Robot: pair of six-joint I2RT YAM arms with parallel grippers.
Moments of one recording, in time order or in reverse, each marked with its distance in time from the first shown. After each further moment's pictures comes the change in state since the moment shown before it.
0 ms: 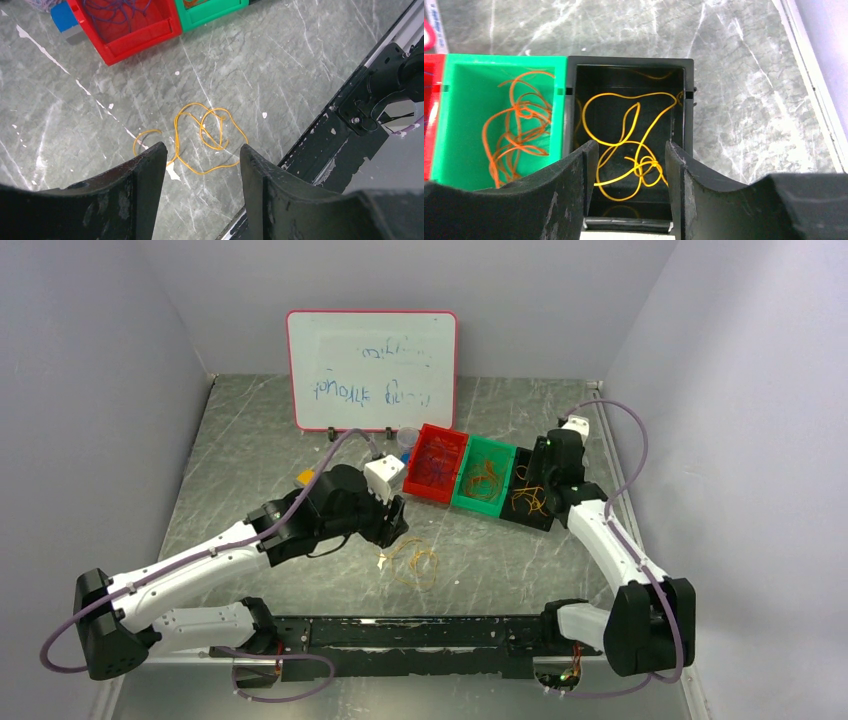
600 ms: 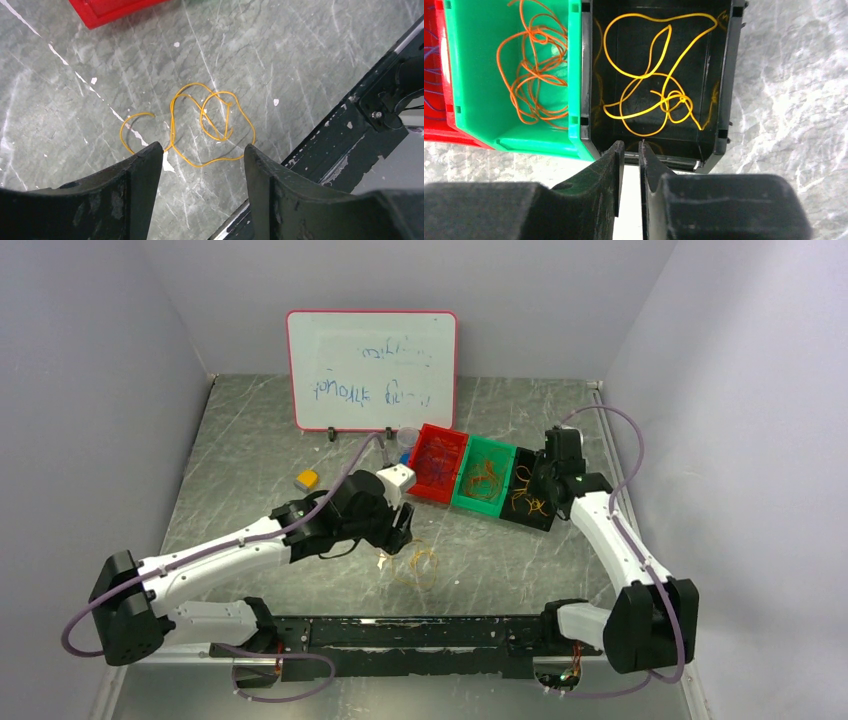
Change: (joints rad) left arm 0.005 0.098 -0.049 0.025 0.001 -0.067; right arm -0.001 -0.009 0.122 -0.367 -0.189 0.121
